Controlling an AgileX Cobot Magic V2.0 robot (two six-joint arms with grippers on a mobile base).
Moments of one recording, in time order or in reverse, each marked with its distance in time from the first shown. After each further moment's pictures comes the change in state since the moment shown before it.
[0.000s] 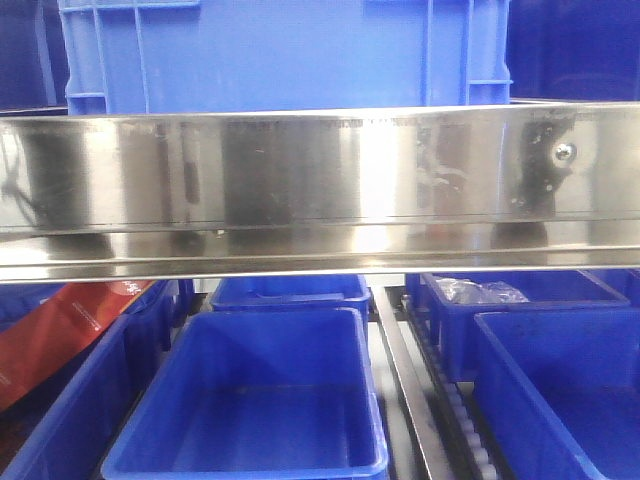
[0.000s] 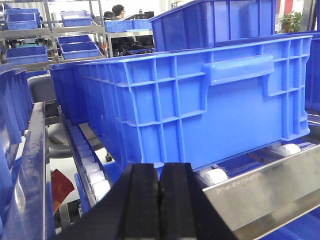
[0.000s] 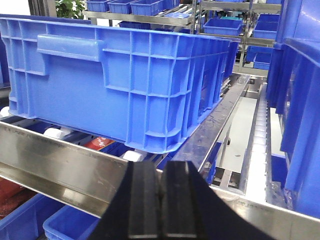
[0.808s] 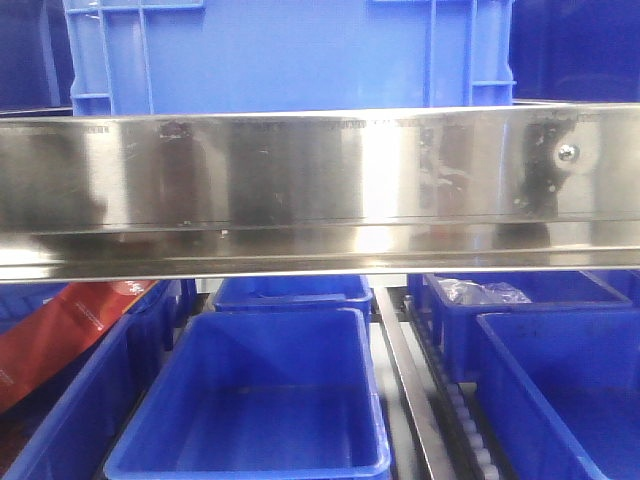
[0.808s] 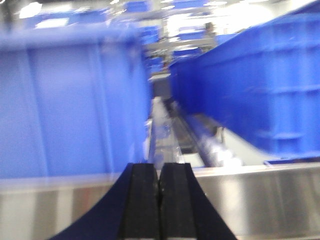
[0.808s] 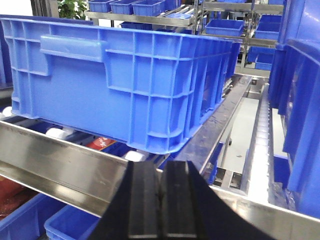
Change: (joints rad) left arm 0.426 -0.285 0.300 0.029 -0.082 -0.070; right arm 0.000 -0.001 0.003 -0.002 0.000 0.000
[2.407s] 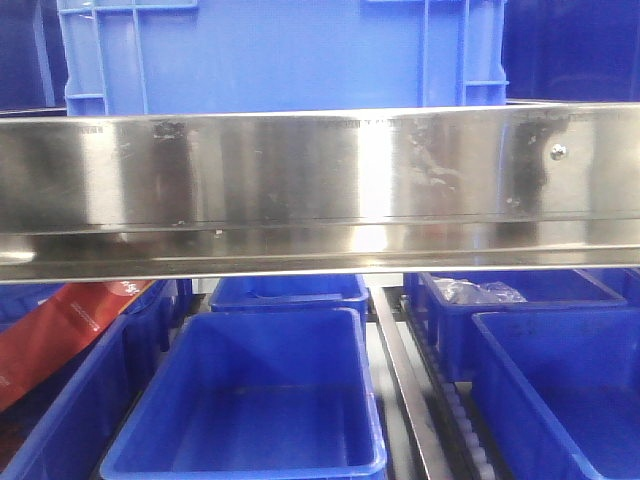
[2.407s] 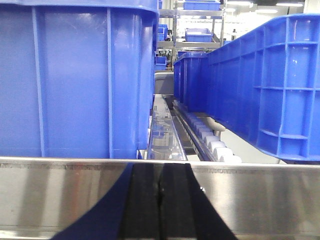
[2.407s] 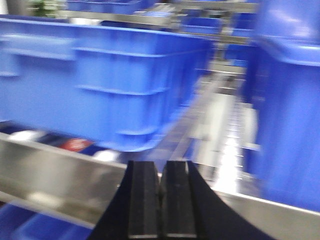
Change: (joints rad) left arm 0.007 0.000 0.020 0.000 -0.031 -0.049; right arm -0.164 -0.002 0.007 0.000 -0.007 0.000
